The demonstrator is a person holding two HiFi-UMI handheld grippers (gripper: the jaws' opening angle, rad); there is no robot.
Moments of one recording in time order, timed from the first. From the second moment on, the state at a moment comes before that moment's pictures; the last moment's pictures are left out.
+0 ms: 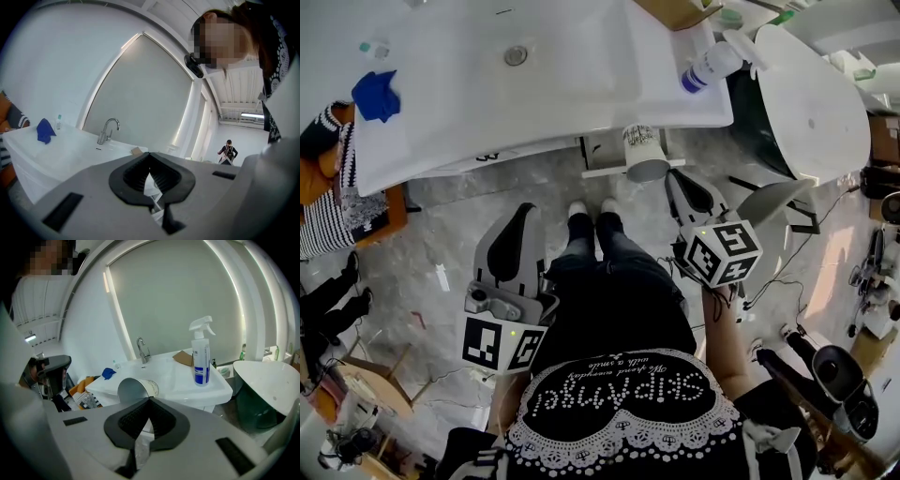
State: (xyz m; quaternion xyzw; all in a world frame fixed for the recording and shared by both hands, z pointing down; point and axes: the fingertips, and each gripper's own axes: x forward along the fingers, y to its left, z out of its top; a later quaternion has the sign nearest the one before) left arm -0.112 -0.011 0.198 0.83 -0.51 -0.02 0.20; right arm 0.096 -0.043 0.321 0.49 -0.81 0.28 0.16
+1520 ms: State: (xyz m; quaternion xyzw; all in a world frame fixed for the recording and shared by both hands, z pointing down) left arm -0.112 -0.014 0.223 0.83 -0.51 -0.04 0.24; right arm 0.101 -0.117 0.483 0.51 -0.76 0.39 0.11
